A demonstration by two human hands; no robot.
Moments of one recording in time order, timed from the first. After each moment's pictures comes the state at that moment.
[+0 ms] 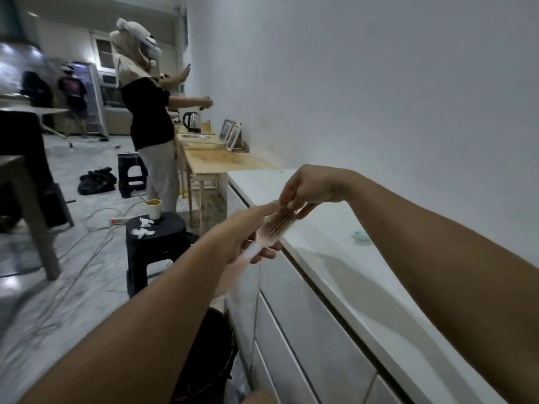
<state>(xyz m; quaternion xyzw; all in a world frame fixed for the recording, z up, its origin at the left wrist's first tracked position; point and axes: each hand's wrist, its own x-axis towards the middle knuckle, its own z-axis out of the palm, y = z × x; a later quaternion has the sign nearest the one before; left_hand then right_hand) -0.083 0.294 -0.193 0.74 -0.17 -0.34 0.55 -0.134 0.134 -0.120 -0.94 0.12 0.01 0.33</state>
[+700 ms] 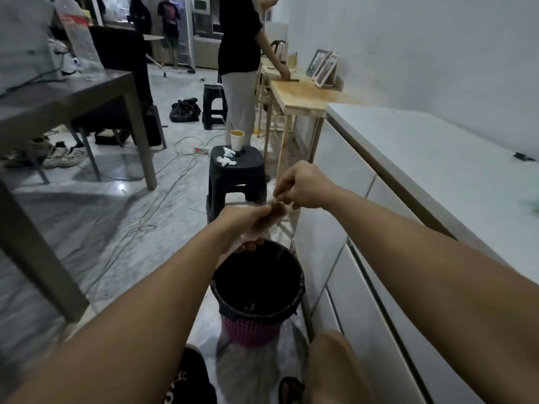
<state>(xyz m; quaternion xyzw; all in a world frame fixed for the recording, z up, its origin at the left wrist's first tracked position) -0.008 0.441 -0.340 0.78 0.02 -0.21 0.59 0.001 0.285 -0.289 -0.96 -0.02 -0.01 0.27</state>
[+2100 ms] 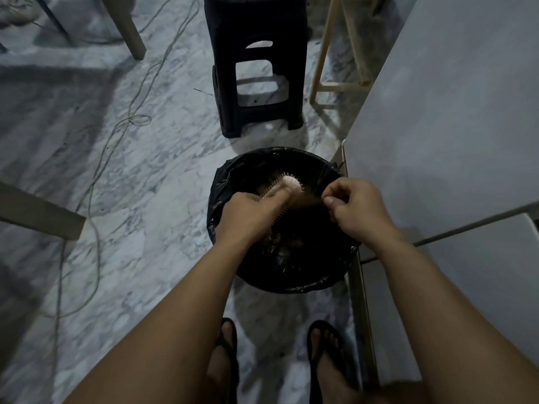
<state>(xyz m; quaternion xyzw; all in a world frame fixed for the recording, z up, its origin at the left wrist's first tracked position) 0.138 0.399 -0.627 0.87 0.16 -0.18 0.44 0.114 0.214 -0.626 -0.89 0.18 0.05 0.42</state>
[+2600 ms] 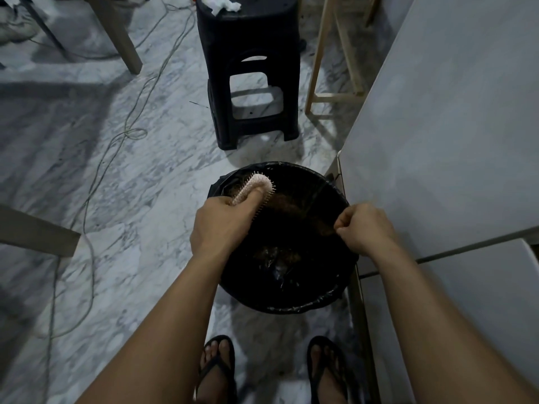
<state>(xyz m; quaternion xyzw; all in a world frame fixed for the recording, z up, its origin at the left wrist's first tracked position) 0.160 0.409 -0.617 0.89 0.18 -0.11 0.41 0.124 0.193 -0.634 -0.92 0.27 0.16 0.24</state>
